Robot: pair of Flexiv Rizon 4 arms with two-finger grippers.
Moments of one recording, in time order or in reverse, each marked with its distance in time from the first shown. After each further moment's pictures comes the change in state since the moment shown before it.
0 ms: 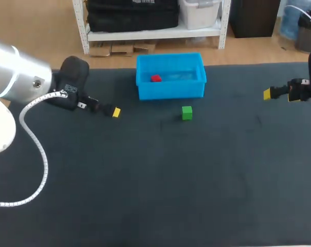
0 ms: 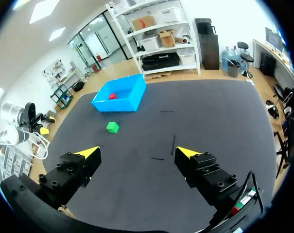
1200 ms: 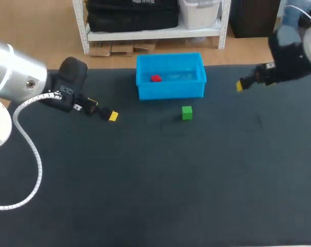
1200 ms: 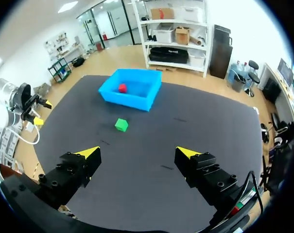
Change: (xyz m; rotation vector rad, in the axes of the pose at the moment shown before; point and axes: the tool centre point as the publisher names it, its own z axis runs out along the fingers) left arm 0.007 -0.006 -0.008 0.042 0.024 0.064; right arm -0.030 0.063 0.023 0.085 0.145 -0.191
